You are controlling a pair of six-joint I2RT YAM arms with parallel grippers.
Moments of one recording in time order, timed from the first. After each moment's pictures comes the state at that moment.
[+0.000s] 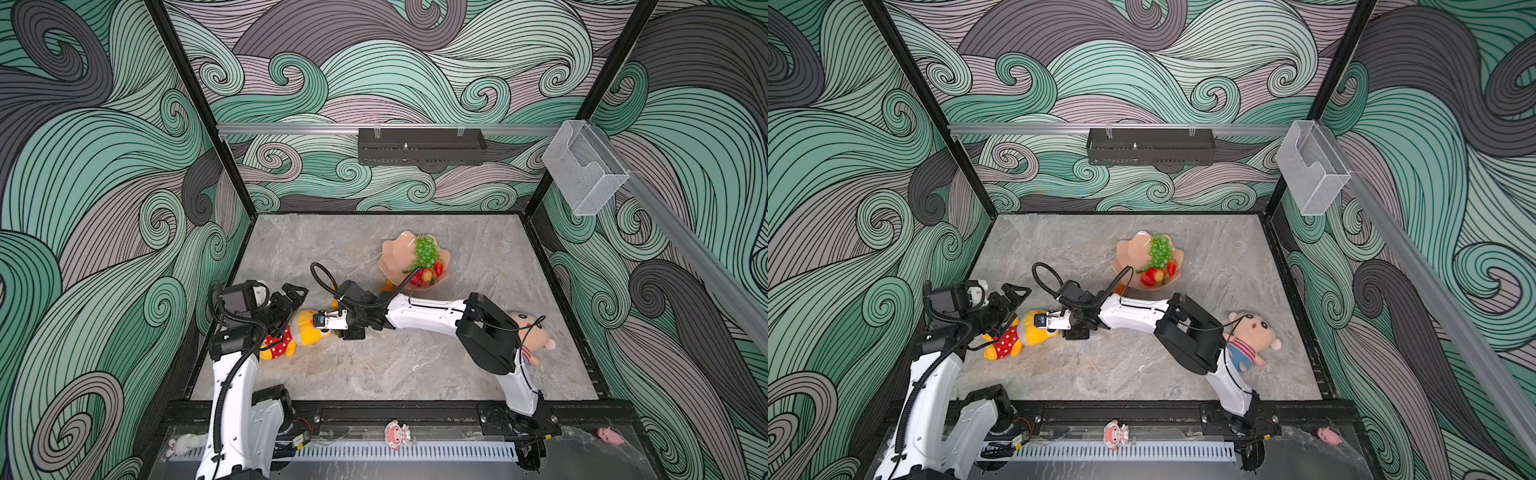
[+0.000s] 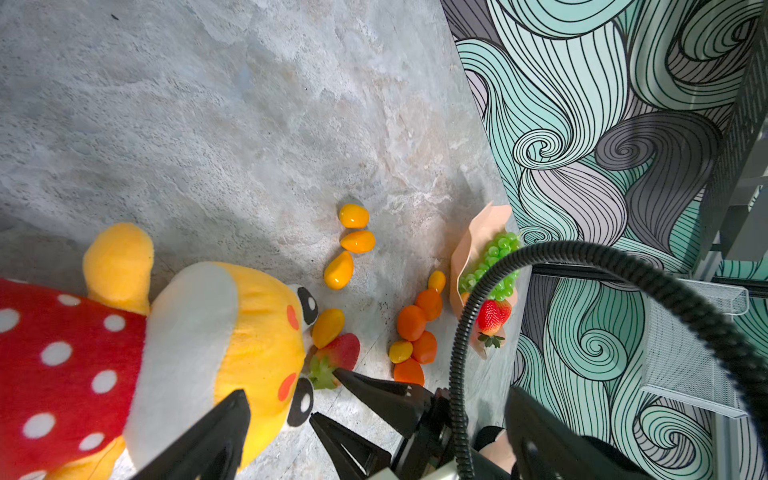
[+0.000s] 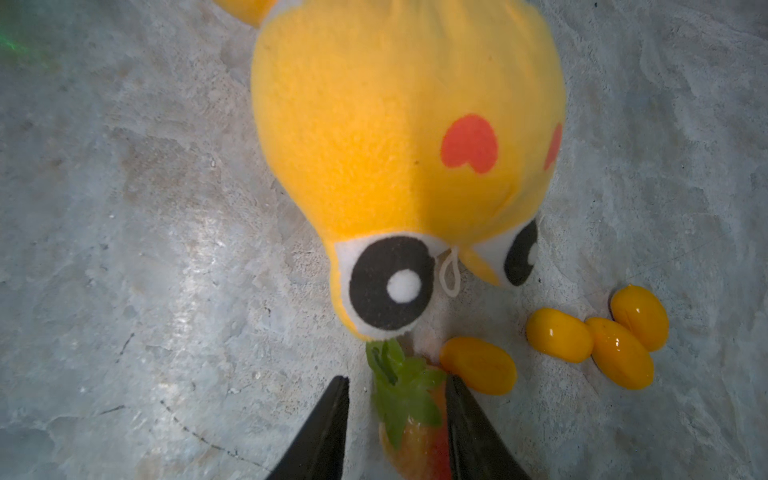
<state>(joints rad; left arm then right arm) 0.28 0.76 0.65 -0.68 0.55 -0.73 1.09 2.13 1.55 -0.38 -0.16 -0.66</state>
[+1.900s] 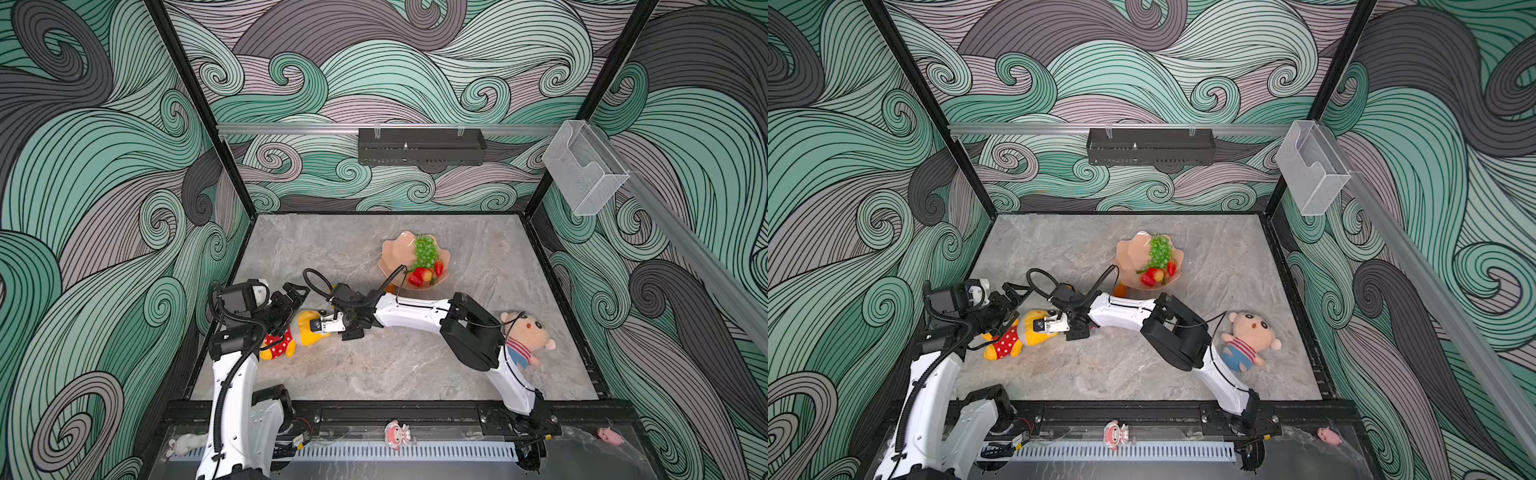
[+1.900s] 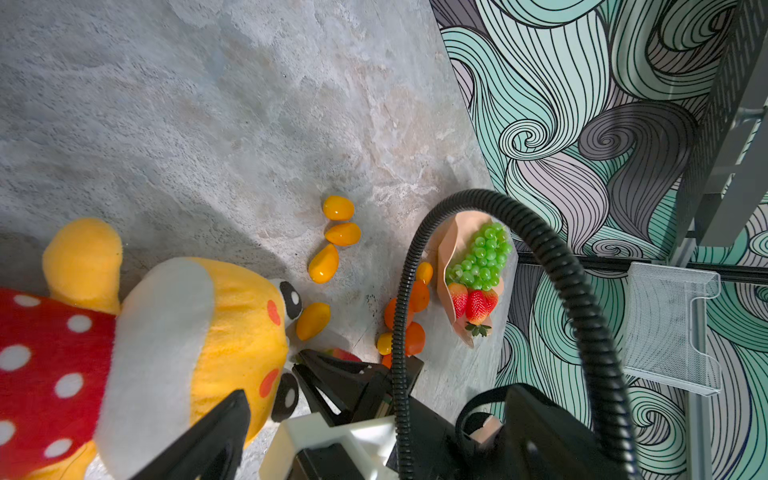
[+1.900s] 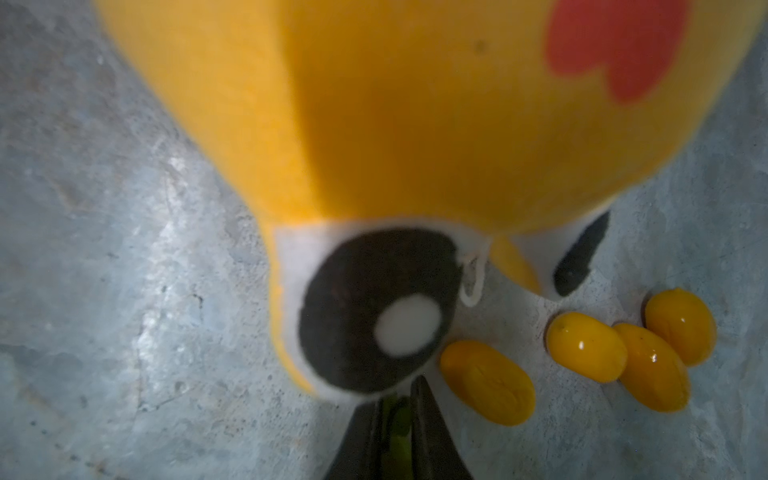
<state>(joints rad) 0.28 0.76 0.65 -0.67 0.60 -0.73 1.10 2.24 1.68 -0.51 -0.06 -0.75</state>
